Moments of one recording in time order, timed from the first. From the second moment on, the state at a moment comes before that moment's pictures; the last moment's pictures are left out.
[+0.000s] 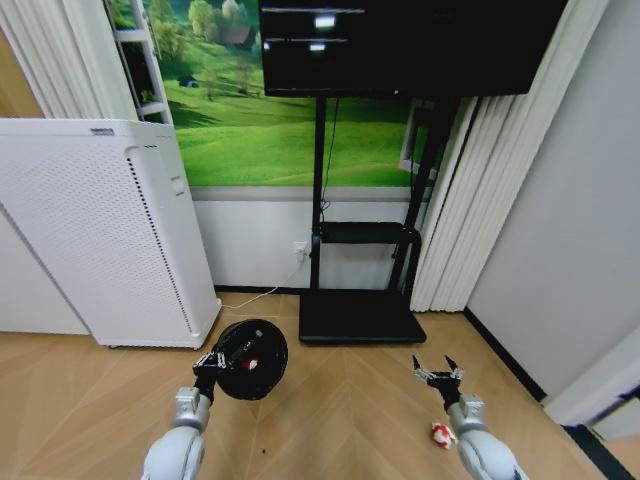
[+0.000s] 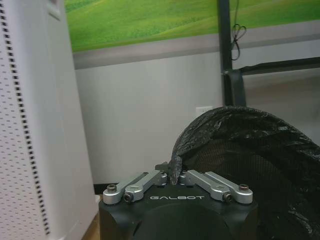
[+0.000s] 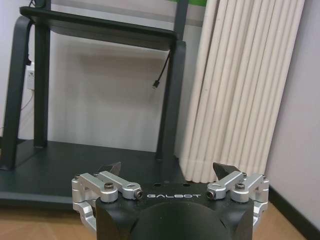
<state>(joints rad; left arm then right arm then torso) 1.41 -1.41 -0.61 -1.92 -0.07 0.09 0.02 -1.36 1.05 0.55 1.54 0.37 0.17 0.09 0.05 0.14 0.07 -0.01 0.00</state>
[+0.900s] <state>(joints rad) 1.37 -1.42 -0.53 -1.85 -0.05 0.08 0.03 -1.36 0.94 0.30 1.33 0.48 -0.13 0.12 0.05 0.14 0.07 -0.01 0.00</state>
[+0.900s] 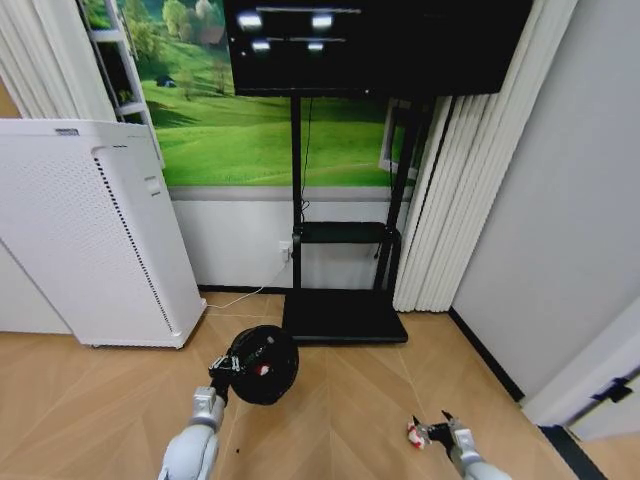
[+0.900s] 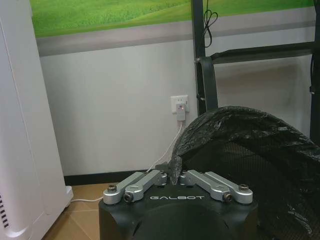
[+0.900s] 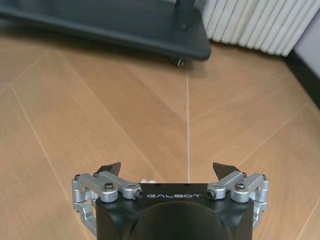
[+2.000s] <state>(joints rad) 1.34 -1.40 -0.47 -1.82 -0.05 0.08 0.03 -1.17 1.08 0.20 1.01 0.42 -0.10 0.12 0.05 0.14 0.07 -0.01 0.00</state>
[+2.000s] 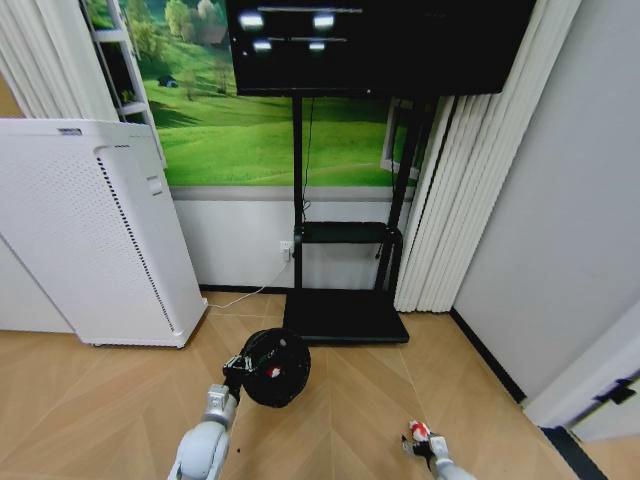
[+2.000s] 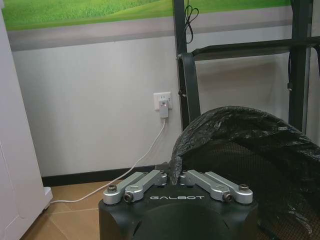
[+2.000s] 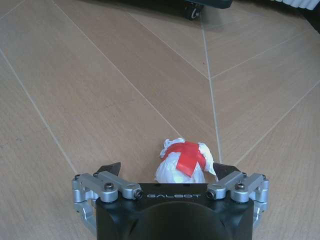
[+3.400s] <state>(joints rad) 1.31 -1.43 -0.41 -1.77 -0.05 0.08 0.03 -1.33 0.90 0.36 1.40 0.51 -0.09 0.11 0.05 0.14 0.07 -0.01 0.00</state>
